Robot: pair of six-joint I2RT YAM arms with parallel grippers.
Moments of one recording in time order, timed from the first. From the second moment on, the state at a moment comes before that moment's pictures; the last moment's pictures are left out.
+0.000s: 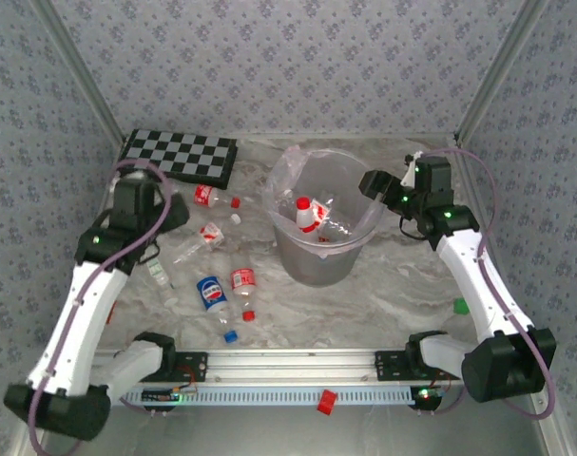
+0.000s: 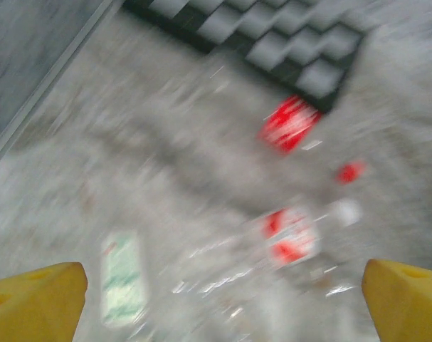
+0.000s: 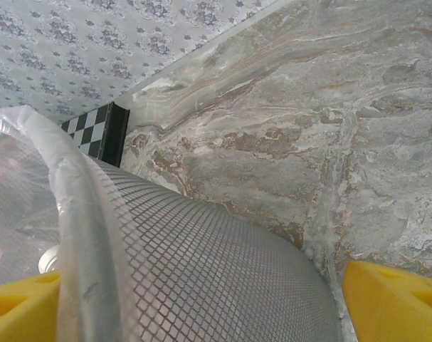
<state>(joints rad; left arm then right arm) -0.18 0.91 1.04 -0.98 -0.29 -0.56 0.15 1.17 1.07 -0.50 -0.26 0.58</state>
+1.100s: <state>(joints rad) -0.09 0.67 0.35 -0.77 -0.21 -0.89 0.12 1.16 1.05 -0.47 -0.29 0.61</state>
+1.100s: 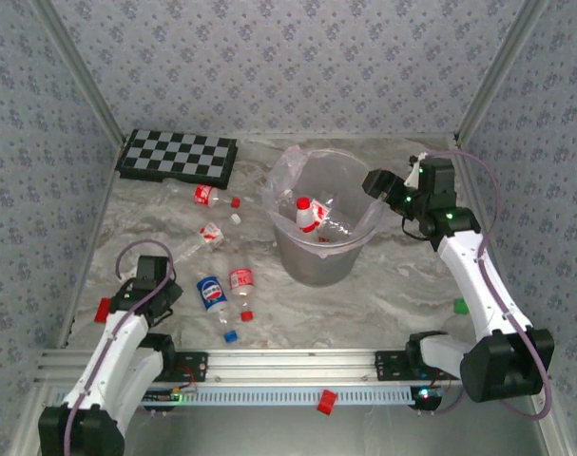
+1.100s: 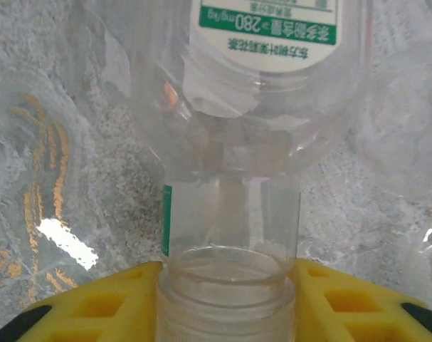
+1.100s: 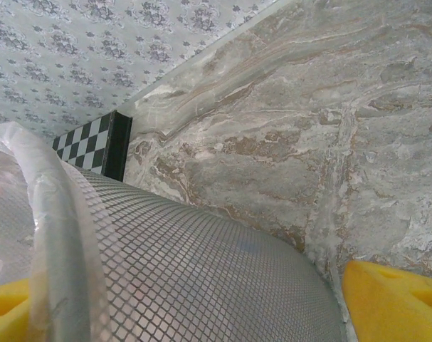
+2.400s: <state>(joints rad) -0.78 1.50 1.83 -0.89 0.07 -0.35 0.31 1.20 1.11 -0.39 -0.33 0.71</state>
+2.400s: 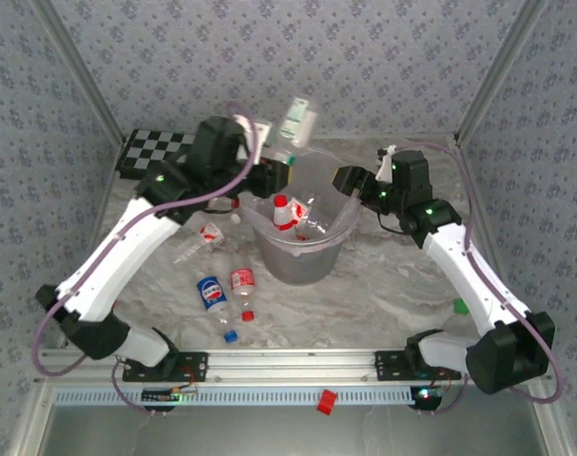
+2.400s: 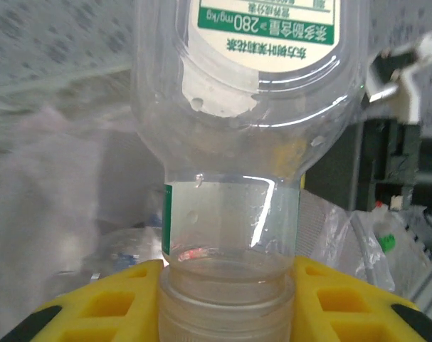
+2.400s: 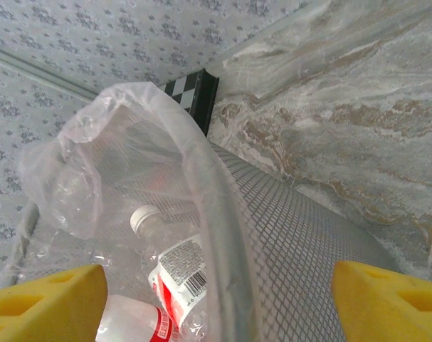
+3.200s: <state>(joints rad) -0.88 1.60 1.84 -0.97 0.10 -0.33 0.06 0.94 0.91 -0.34 -0.27 0.80</state>
